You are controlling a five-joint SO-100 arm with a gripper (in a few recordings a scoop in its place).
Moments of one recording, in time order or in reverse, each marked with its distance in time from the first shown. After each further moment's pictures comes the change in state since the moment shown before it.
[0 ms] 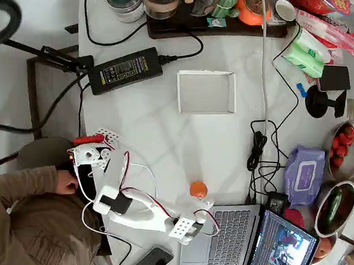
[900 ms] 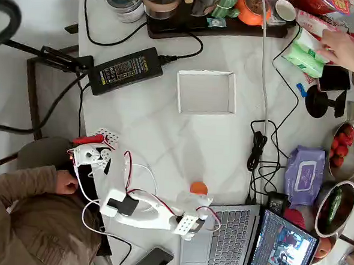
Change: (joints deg) arm -1.2 -5.0 0.0 -2.7 0.0
